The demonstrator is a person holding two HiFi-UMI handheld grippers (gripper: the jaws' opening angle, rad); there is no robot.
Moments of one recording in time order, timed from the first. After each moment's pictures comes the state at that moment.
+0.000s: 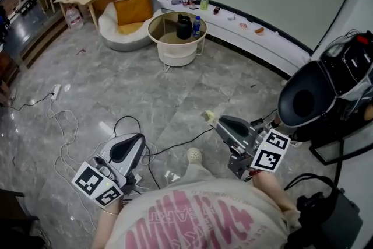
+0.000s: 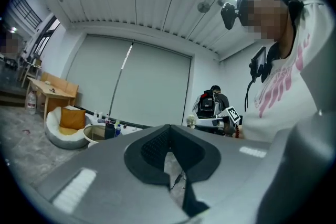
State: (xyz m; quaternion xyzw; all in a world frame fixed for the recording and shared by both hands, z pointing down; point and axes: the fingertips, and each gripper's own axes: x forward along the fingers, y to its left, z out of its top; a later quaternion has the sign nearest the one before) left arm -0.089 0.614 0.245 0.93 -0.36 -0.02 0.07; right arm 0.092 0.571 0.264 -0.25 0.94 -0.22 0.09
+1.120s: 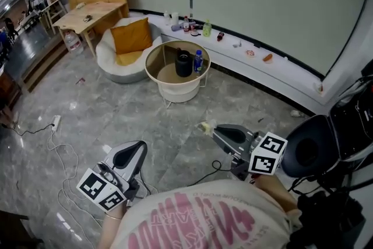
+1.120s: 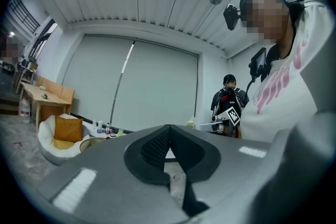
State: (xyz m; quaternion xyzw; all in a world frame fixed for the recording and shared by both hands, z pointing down) left arm -0.051 0.355 0.232 0.92 -0.38 -0.03 0.05; right arm 0.122 0.310 0.265 -0.24 0.95 -0.18 0.04
